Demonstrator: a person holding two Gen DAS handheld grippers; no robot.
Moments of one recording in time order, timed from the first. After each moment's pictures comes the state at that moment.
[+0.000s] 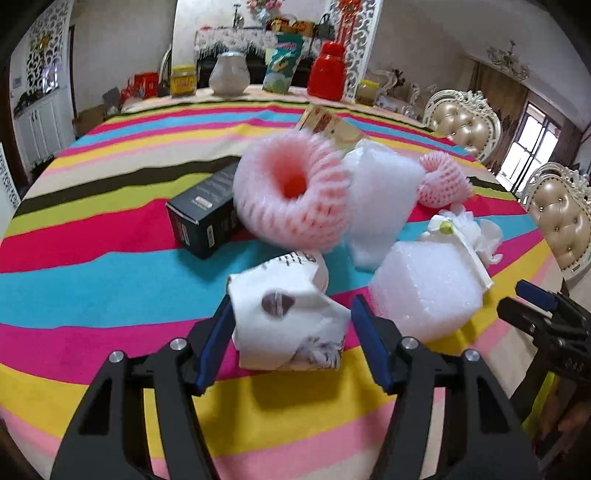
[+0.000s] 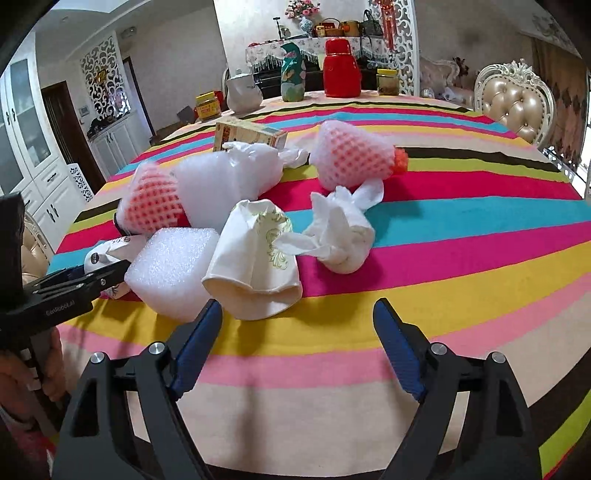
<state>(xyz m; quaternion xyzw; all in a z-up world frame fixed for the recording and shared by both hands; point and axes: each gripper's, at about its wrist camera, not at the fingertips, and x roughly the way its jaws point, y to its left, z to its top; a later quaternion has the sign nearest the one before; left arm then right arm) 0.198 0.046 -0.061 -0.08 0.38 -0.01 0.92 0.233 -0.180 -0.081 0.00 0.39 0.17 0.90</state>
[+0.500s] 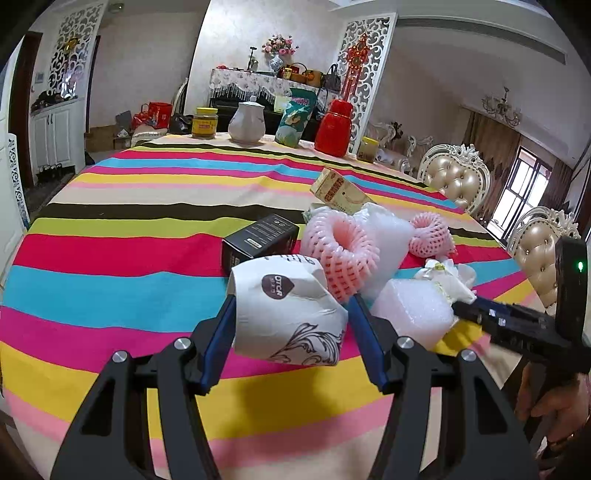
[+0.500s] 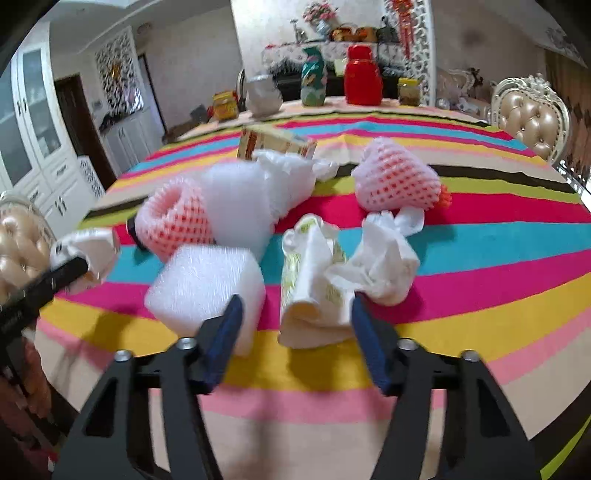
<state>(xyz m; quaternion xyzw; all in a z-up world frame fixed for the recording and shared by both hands) 0.145 0.081 -0.038 -0.12 0.29 -0.01 0.95 0.242 -0.150 -0.075 -0.01 0.37 0.18 0.91</state>
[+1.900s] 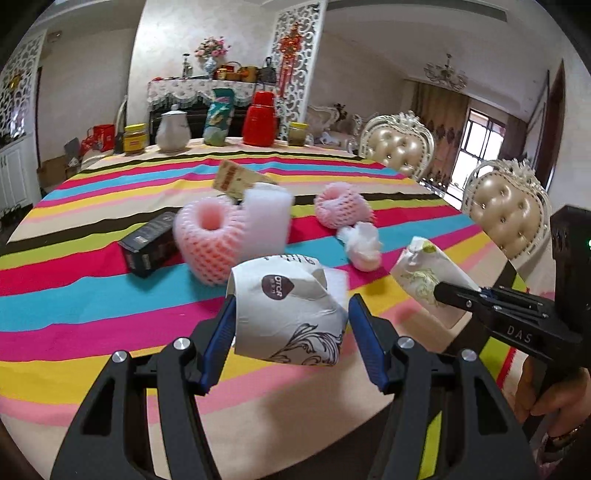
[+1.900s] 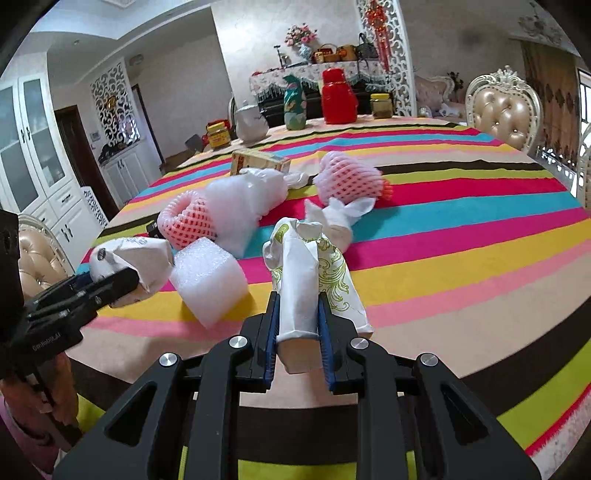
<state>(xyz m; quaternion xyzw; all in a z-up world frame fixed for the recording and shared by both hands) 0.123 -0.017 -0.026 -0.05 0.29 -0.10 0.95 0.163 -0.219 -0.061 0.03 0.33 0.18 0.93</state>
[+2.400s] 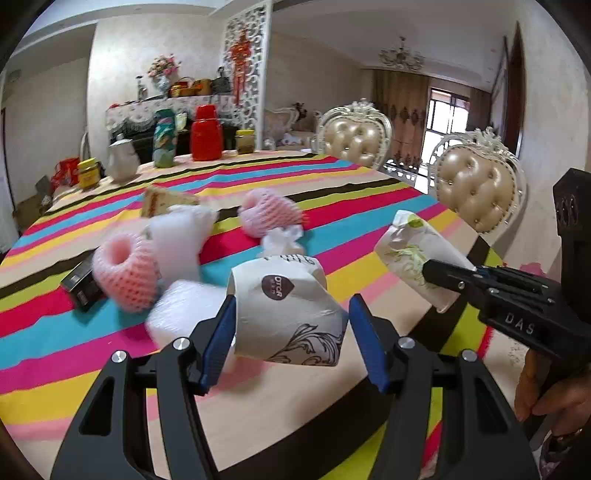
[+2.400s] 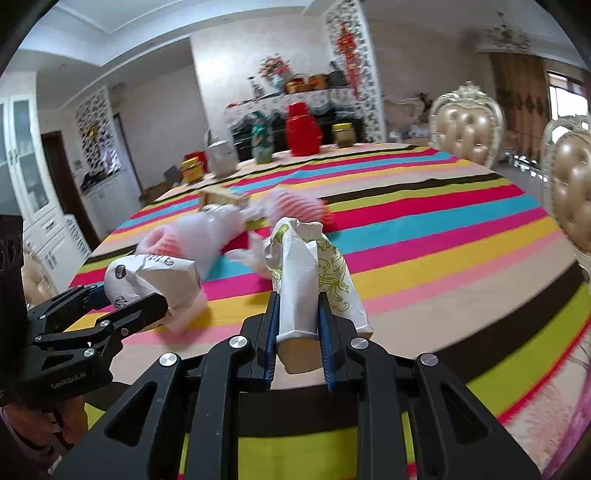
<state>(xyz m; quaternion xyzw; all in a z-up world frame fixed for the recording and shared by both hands) 0.124 -0.106 -0.015 0.01 0.27 -0.17 0.95 0.132 -0.287 -0.046 0.05 0.28 0.11 0.95</state>
